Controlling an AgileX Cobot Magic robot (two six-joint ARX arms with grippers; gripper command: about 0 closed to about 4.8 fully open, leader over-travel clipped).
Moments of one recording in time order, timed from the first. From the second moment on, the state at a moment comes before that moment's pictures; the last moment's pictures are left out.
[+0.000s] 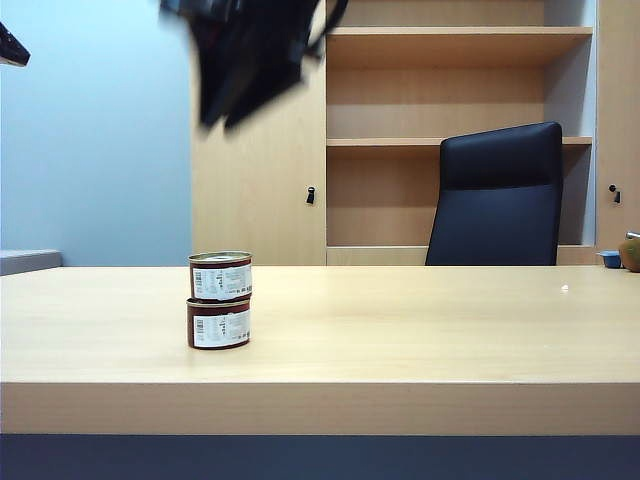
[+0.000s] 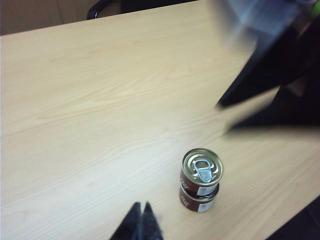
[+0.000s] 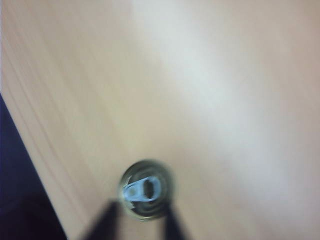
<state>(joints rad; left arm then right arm) -0.02 0.66 0.62 -0.28 0.51 0.18 0.80 1.84 1.75 -0.71 0.02 -0.24</state>
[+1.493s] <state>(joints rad) 0.07 0.00 0.34 -0.31 0.13 0.09 0.59 0.10 0.60 -0.14 0.44 0.03</state>
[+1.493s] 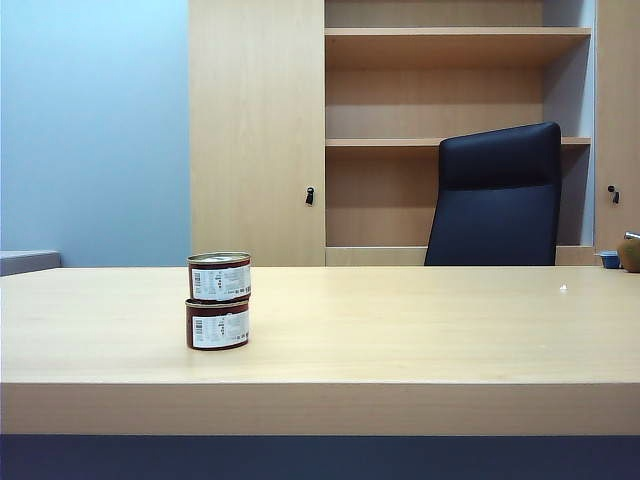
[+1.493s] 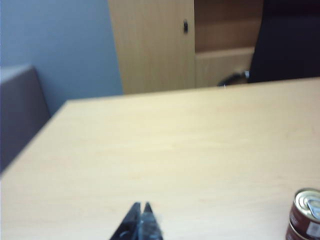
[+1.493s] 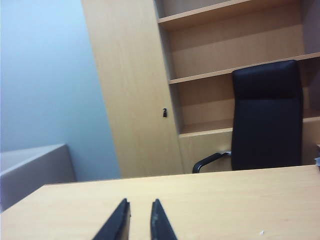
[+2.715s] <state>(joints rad) 0.07 0.00 0.01 -0.13 0.14 -0.06 0.59 0.08 0.08 -0.06 0.20 0.03</state>
